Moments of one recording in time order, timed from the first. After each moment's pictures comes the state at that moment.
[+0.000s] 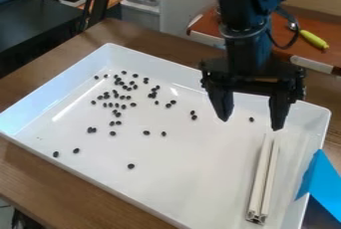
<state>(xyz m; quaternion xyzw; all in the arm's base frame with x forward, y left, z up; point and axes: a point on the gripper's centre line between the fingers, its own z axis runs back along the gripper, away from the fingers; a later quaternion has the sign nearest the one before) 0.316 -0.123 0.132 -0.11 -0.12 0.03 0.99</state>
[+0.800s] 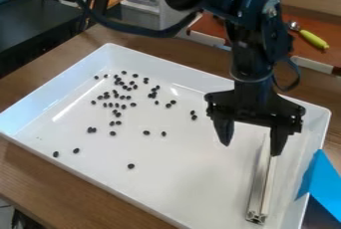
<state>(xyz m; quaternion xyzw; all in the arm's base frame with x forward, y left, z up) 0.328 -0.131 0.085 -0.08 -0.13 0.06 0.99</state>
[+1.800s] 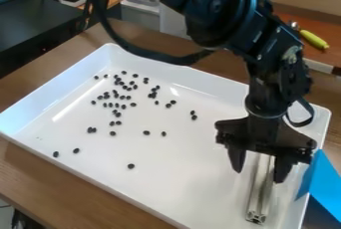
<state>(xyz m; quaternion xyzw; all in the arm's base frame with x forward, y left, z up) 0.322 -0.146 0.059 -0.05 -0.13 0.08 0.99</state>
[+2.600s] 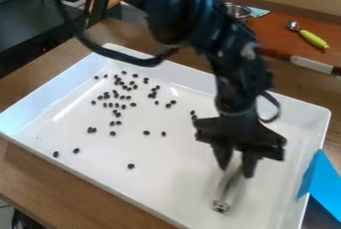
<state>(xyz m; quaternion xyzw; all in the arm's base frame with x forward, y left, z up) 0.315 -0.104 0.048 -0.05 -0.11 0.06 0.99</state>
